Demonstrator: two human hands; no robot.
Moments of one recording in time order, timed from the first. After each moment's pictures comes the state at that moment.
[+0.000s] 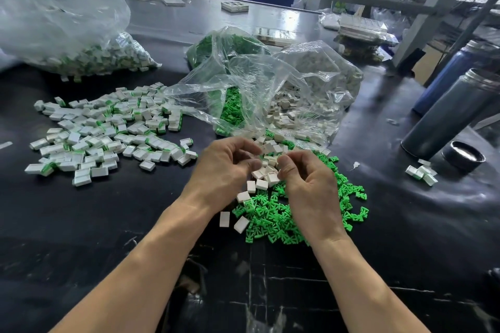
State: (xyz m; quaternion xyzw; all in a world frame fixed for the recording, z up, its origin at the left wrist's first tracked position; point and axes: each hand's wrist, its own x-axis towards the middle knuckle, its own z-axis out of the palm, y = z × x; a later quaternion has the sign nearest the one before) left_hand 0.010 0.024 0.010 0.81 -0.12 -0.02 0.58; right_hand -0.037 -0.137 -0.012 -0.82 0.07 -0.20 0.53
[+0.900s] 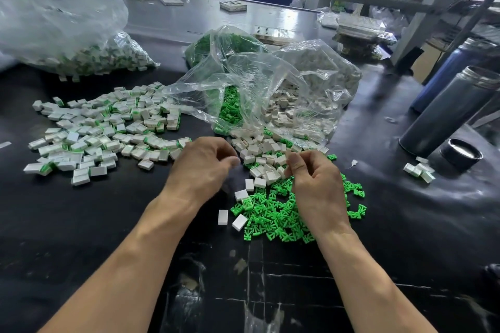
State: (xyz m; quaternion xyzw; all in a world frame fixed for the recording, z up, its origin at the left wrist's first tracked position) left_hand 0.025 0.044 0.004 0.91 -0.07 0.03 0.40; right_hand -0.036 -0.149 -0.009 -0.83 0.13 -0.19 0.52
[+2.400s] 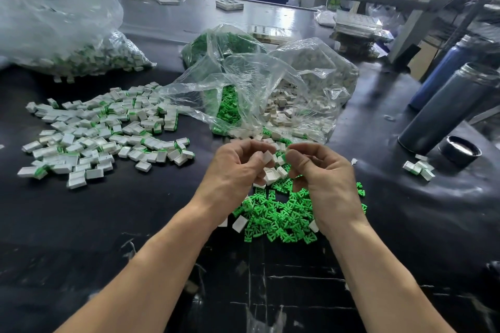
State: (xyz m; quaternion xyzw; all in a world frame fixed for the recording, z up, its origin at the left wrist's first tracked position) left_hand 0.003 0.004 0.008 0.71 -0.12 -0.08 0.69; right_hand -0.035 -0.155 0.006 -0.67 0.10 -0.15 0.72
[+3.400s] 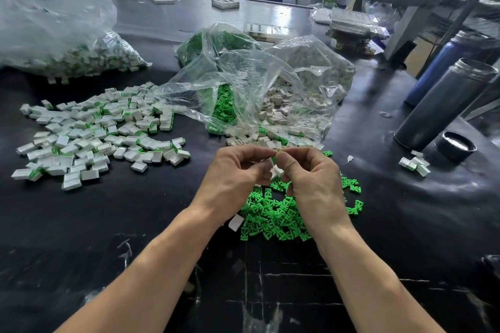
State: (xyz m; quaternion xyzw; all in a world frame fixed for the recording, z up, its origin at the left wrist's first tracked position) left_hand -0.006 0.002 0.009 0.71 -0.14 -0.09 0.69; right_hand -0.039 -0.144 -0.003 -0.71 0.12 -0.18 0.67
